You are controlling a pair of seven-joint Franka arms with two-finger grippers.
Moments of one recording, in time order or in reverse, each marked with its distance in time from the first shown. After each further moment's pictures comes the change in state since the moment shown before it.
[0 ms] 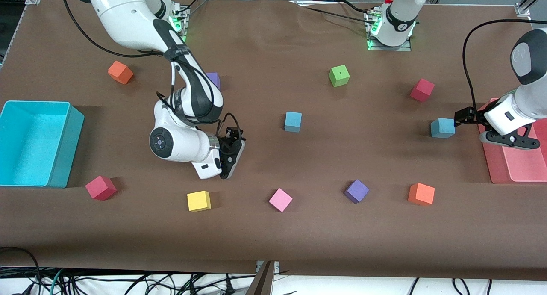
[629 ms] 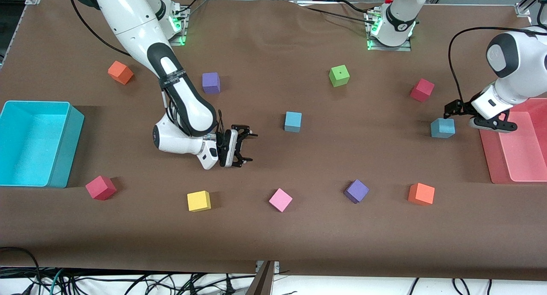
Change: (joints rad) left arm 0.098 -0.077 -0.004 -0.369 -0.082 0.335 0.094; right arm 0.003 0.015 0.010 -0.216 0.707 0.127 -0.783
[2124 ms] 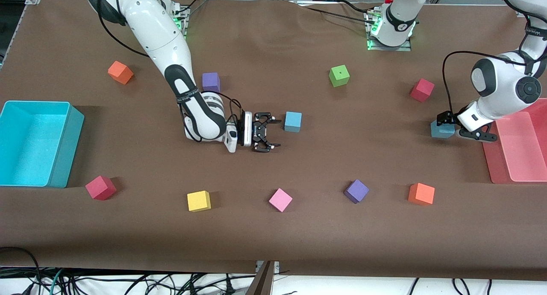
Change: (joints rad) left arm 0.065 0.234 0.001 -0.008 0.102 0.190 0.008; right arm 0.078 0.141 0.033 -0.018 0.521 -0.144 -0.603
